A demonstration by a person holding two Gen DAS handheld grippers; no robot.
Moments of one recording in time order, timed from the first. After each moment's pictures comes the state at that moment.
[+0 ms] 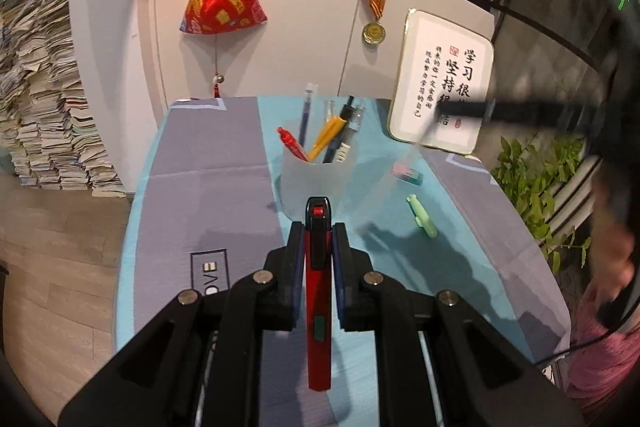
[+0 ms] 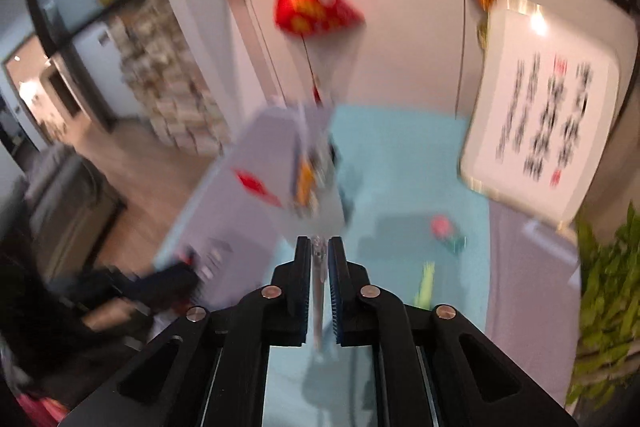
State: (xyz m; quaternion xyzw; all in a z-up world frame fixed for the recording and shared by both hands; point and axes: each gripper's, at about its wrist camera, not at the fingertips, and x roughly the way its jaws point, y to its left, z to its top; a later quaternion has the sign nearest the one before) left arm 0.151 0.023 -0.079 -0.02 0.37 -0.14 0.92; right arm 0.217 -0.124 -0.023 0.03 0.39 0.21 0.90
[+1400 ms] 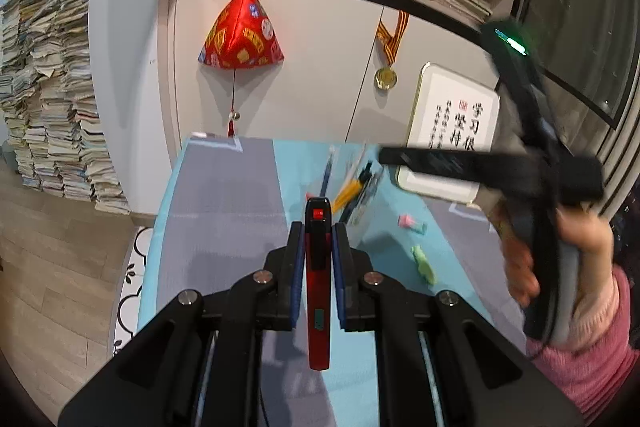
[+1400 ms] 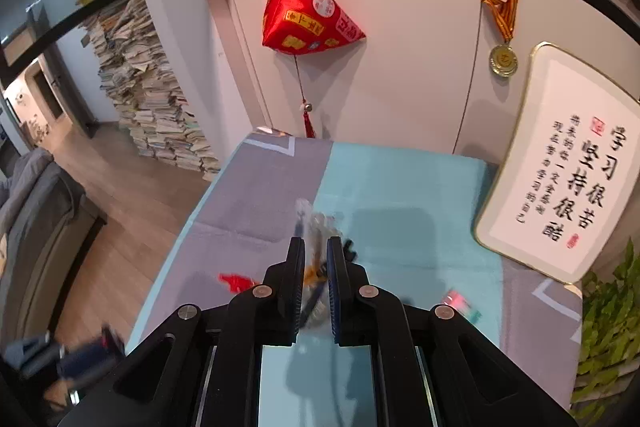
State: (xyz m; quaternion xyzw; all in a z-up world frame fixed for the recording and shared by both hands) left arm 0.167 0.044 -0.045 -0.06 0.32 -0.13 0.94; right arm 0.278 -0.092 -0.045 0.02 0.40 0.17 0.90
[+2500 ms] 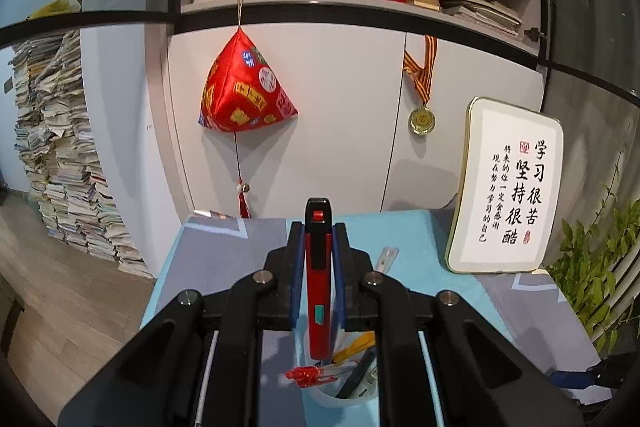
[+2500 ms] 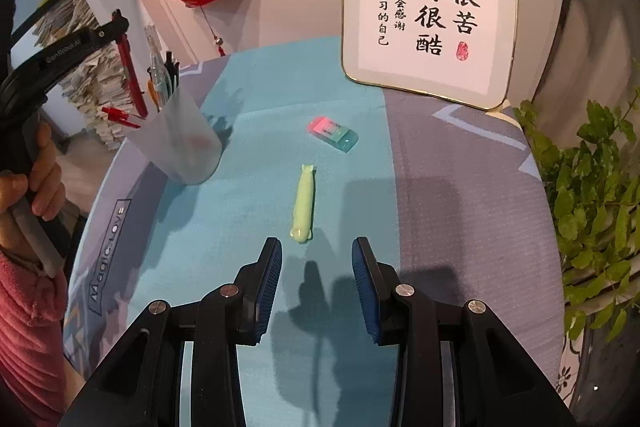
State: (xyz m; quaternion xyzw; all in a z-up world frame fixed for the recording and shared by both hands) left arm 0.269 -0.008 -0.062 0.00 0.24 -0.06 0.97; right arm 0.196 -0.218 -0.138 0.07 0.48 0.10 0.87
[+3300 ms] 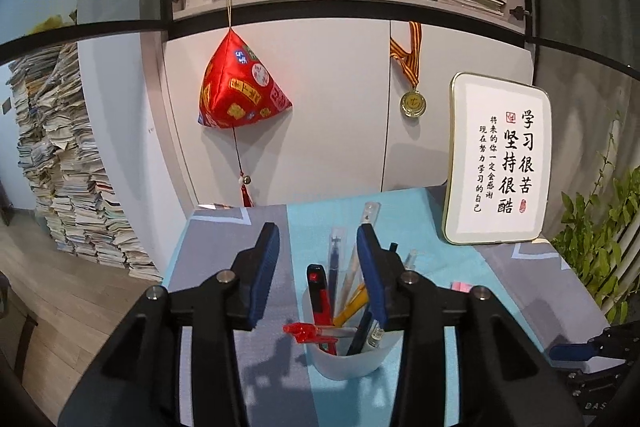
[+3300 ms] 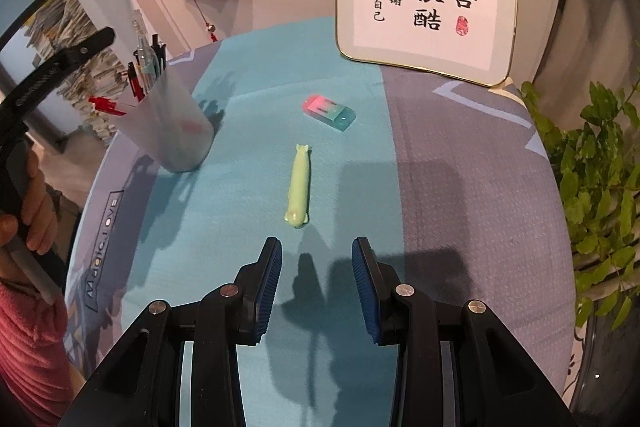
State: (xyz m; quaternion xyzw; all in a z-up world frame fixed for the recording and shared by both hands) left arm 0.240 -0.017 -0.066 0.04 0.24 -0.06 0.97; right arm 0.199 -0.218 -0.151 0.08 0.51 0.09 0.85
